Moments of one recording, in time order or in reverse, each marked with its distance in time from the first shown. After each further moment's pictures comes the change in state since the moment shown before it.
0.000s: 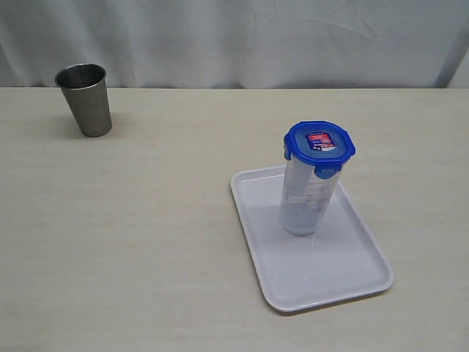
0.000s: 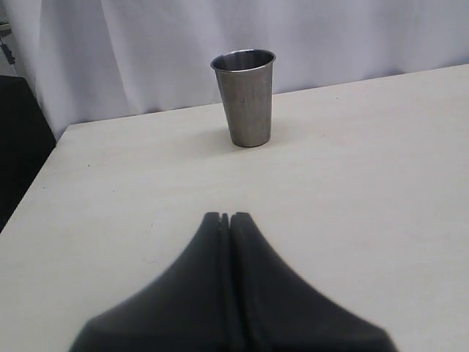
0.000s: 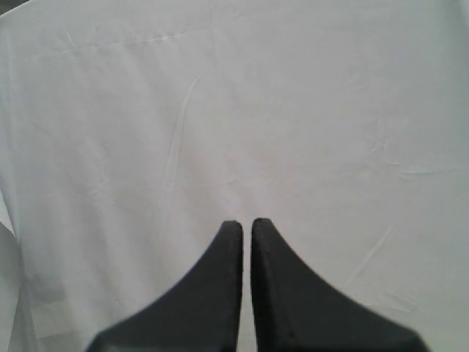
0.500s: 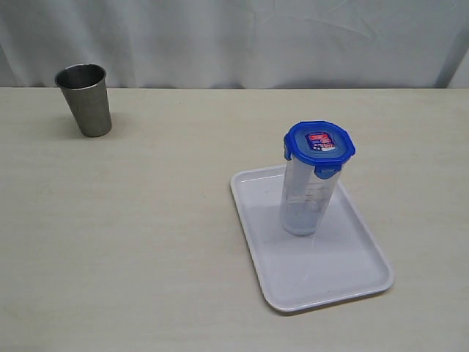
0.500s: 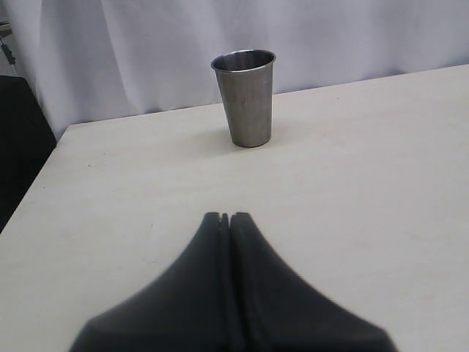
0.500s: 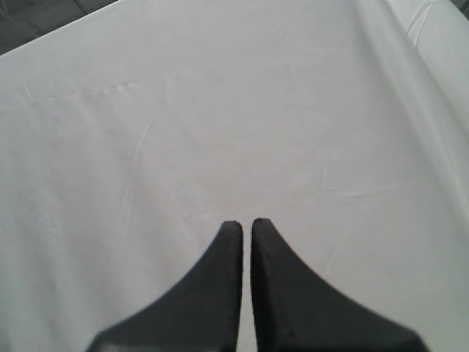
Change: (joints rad) left arm 0.000 0.000 0.000 0.000 0.000 0.000; right arm -0.004 -0.240 0.341 -0.200 -0.282 0.222
